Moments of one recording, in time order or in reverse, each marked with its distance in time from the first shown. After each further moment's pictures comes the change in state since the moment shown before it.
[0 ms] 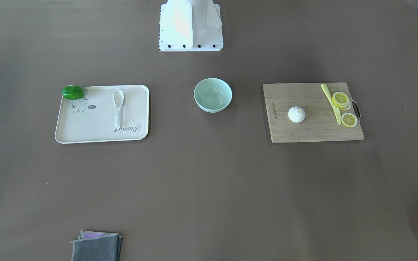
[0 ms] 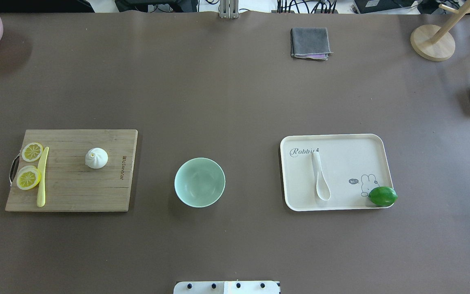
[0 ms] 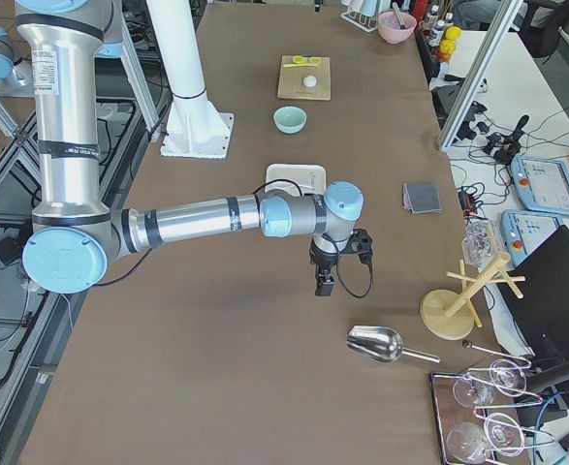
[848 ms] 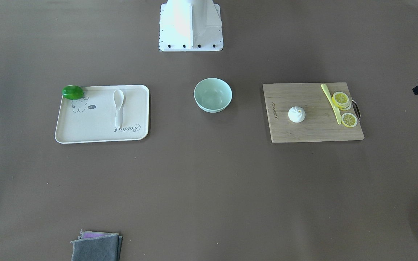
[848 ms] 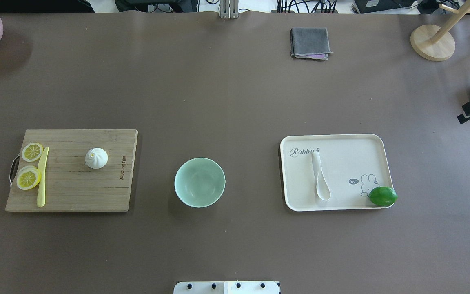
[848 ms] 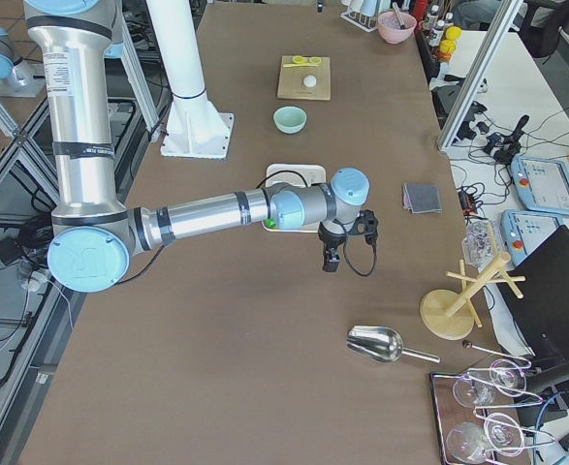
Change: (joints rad) left arm 0.025 -0.008 -0.042 0.004 -0.026 -0.200; right arm -0.124 0.073 0.042 0.075 0.078 0.300
